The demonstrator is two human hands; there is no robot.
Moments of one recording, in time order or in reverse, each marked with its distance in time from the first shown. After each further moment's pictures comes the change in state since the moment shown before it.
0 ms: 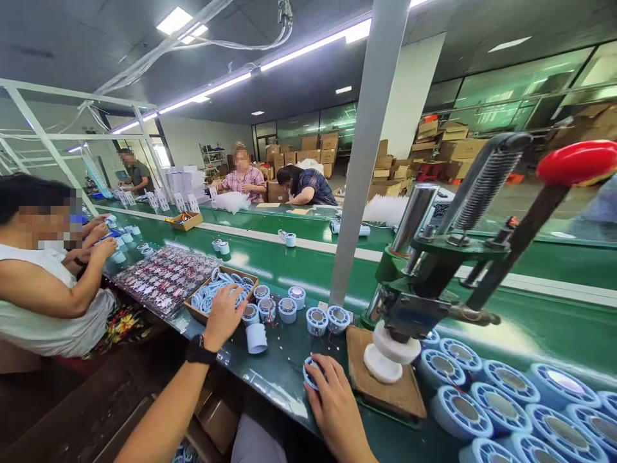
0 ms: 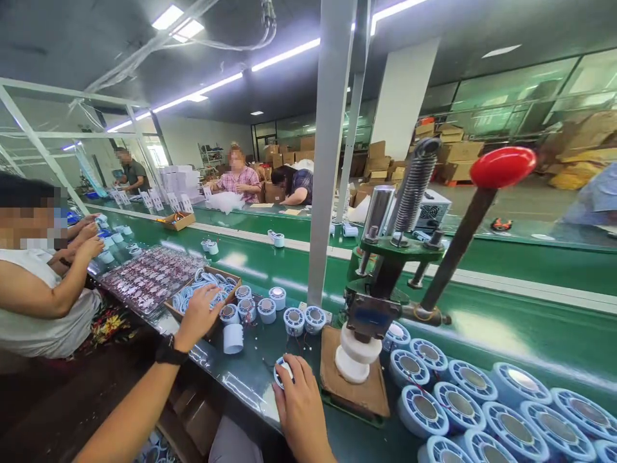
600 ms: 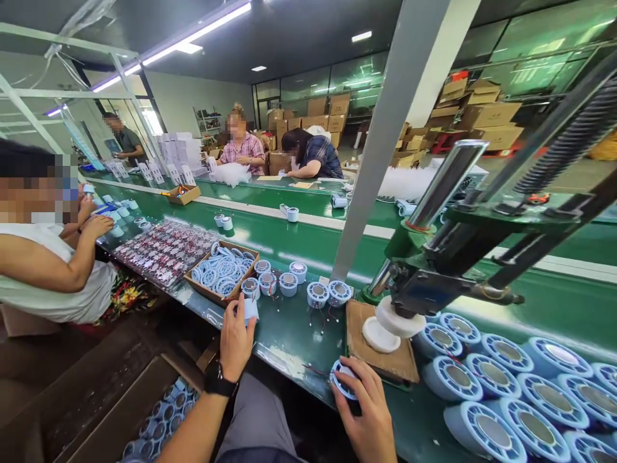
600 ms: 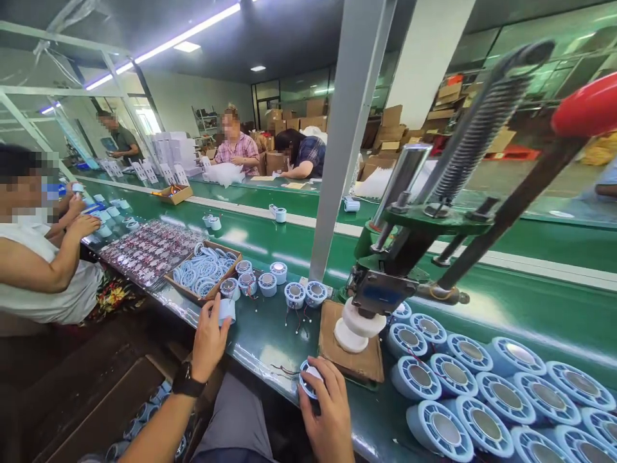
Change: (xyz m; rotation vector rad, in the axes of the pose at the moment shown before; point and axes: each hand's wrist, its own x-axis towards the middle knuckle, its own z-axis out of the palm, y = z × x) left_hand -0.106 0.055 0.023 -0.061 -0.023 -0.298; right_hand -0.048 0.006 -0.045 0.144 0.080 0.144
